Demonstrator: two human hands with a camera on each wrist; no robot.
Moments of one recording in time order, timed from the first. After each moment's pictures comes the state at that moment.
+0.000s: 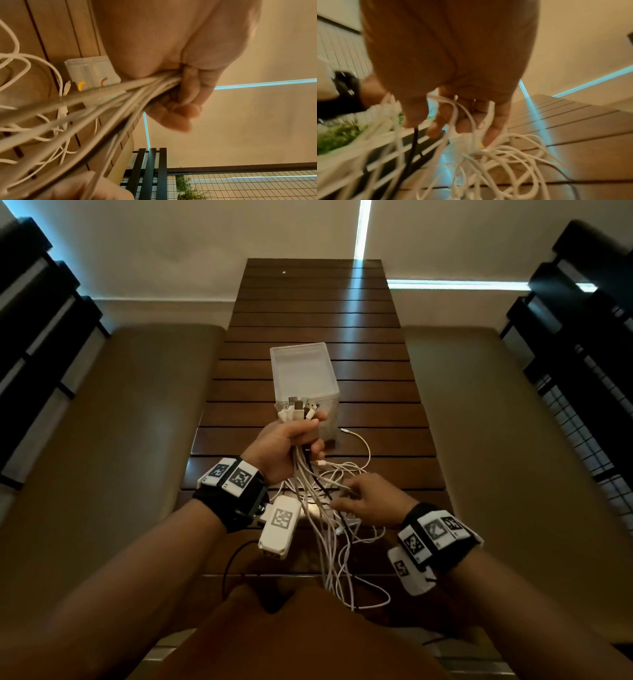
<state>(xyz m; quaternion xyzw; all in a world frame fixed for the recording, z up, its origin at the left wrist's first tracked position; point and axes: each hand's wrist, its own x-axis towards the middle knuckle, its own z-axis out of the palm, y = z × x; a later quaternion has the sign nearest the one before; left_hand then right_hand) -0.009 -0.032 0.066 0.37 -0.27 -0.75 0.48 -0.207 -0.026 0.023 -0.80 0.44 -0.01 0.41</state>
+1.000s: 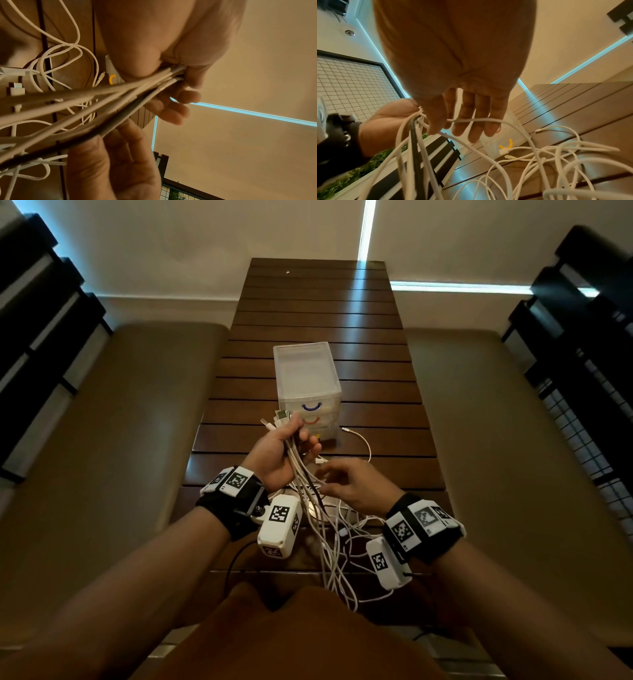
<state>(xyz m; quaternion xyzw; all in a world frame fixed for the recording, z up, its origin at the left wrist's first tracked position) -0.004 -0.025 0.046 0.34 -0.11 -0.75 0.55 -0.183 -0.029 0.029 -0.78 0.41 -0.12 0.45</state>
